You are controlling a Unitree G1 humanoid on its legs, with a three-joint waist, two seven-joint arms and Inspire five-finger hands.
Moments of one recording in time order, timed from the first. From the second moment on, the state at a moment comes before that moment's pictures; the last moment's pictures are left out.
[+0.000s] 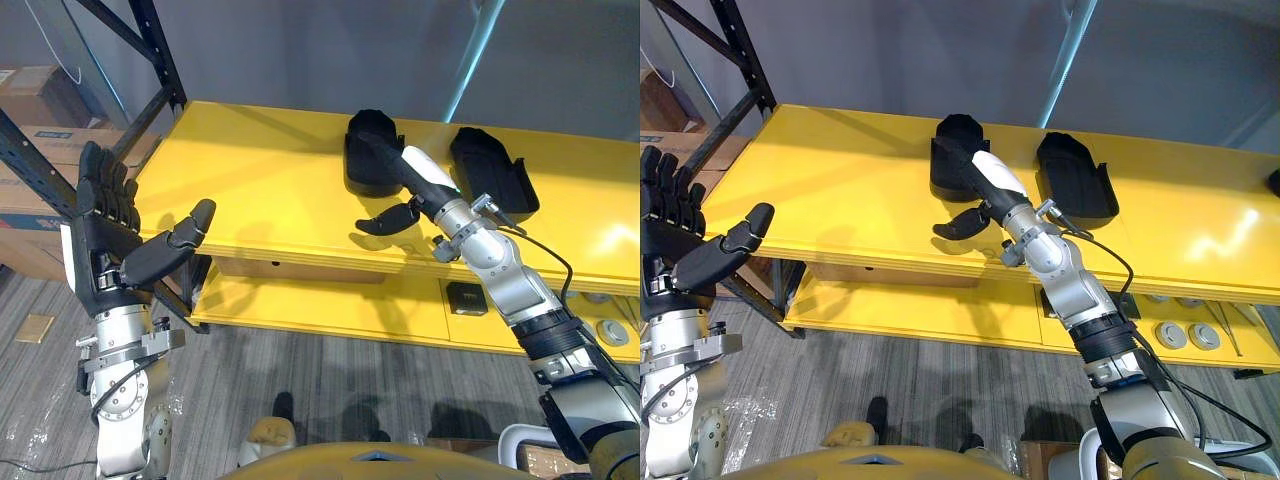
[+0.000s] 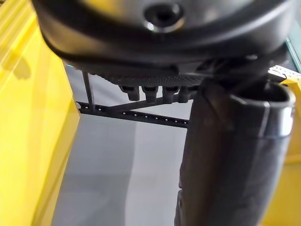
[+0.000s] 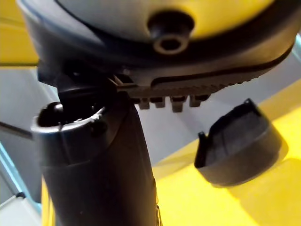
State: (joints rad) left arm 0.31 0.16 0.23 -0.41 -0.33 -0.31 0.11; right arm -0.50 -0.56 0.28 0.23 -0.27 -0.11 0.10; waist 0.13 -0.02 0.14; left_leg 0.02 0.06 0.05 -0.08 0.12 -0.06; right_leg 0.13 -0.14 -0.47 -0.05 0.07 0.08
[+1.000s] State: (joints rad) left arm 0.35 0.15 0.17 -0.37 -0.38 -0.31 0.06; right arm -0.68 -0.64 0.40 0.46 -0.09 -0.10 0.43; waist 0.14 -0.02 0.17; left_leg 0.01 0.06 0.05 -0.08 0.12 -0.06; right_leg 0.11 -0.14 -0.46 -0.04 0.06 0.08
